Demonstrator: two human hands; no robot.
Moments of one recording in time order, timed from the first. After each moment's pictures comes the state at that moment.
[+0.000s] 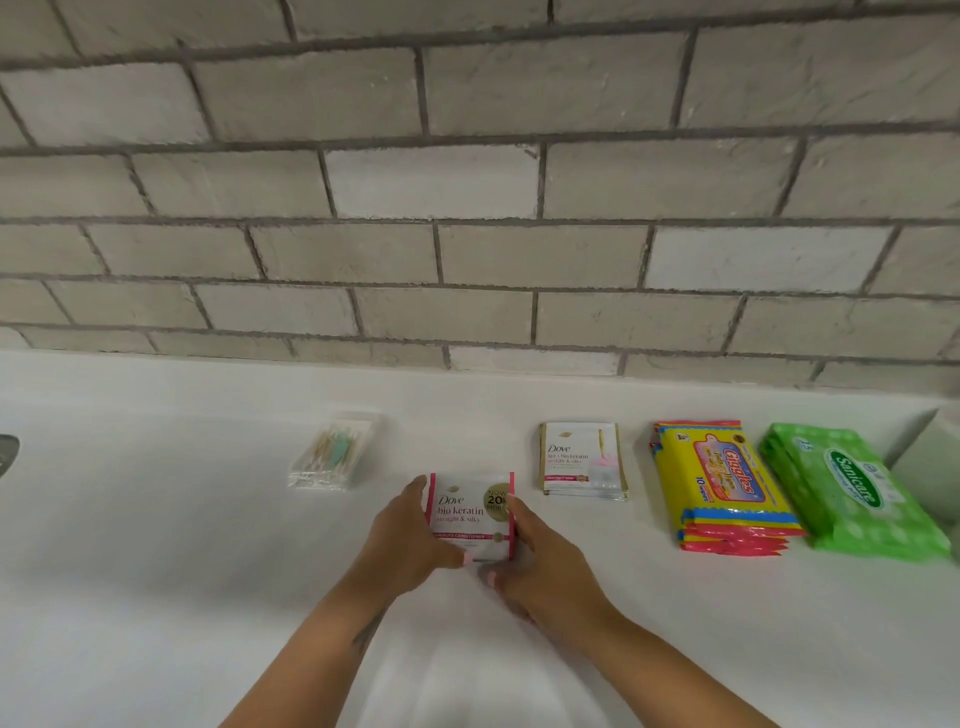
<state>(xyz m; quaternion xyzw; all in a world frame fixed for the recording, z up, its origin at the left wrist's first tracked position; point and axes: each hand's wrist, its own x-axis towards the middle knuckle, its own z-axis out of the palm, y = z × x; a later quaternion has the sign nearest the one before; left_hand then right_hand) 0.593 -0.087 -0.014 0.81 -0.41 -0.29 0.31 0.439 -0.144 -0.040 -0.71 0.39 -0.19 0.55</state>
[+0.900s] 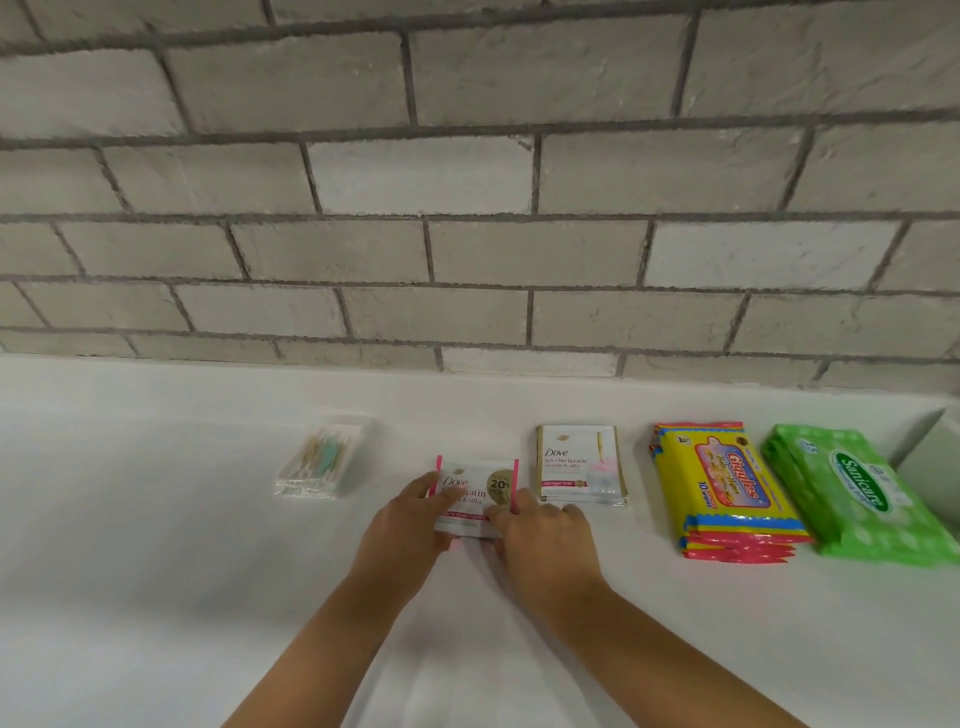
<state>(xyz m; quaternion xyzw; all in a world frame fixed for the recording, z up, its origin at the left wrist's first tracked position) 0.608 -0.108 -0.038 0.79 -0.57 -0.10 0.19 0.462 -0.176 -0.051 -0.91 0.37 -0.17 -0.09</state>
